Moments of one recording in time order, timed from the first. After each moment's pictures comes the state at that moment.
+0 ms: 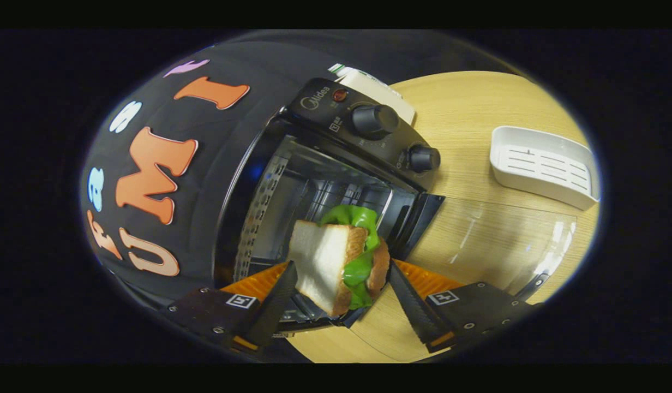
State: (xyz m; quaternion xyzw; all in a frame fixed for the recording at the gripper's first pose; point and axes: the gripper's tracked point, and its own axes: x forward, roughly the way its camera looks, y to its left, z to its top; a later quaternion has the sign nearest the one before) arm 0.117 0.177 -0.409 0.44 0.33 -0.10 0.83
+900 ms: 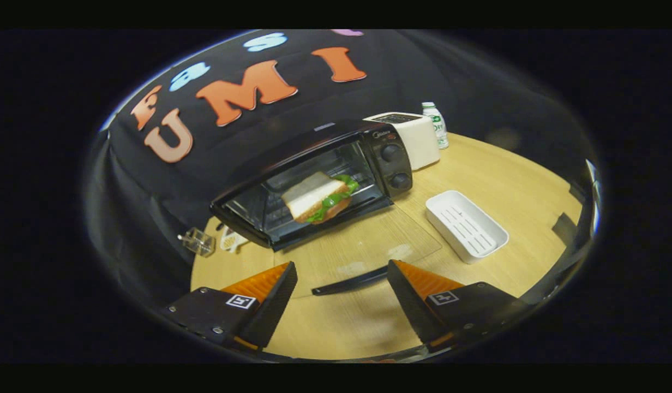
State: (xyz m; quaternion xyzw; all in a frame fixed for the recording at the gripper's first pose) arm -0.058 0.121 -0.369 0.07 0.38 0.02 0.92
